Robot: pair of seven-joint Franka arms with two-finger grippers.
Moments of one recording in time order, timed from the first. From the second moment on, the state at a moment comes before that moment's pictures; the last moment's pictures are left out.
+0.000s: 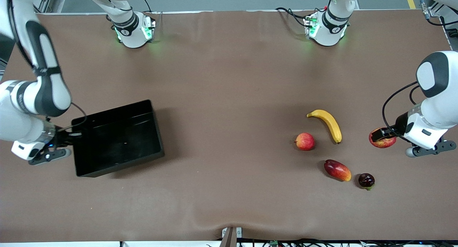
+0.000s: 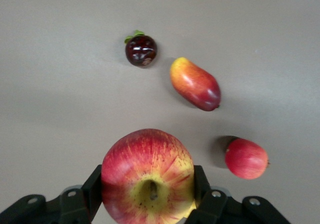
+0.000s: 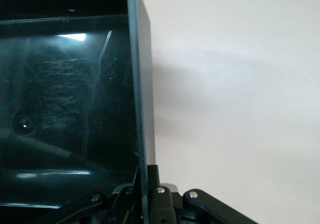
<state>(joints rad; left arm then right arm) 0.14 0.30 -0.18 -1.65 0.03 1.98 -0.23 -0.16 0.39 0.12 -1.73 -0.03 2.06 -0.28</state>
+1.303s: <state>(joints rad) -0.20 0.33 -0.19 -1.63 0.03 1.93 -0.89 0.60 0.54 0.12 -1.77 0.10 2.23 0.61</state>
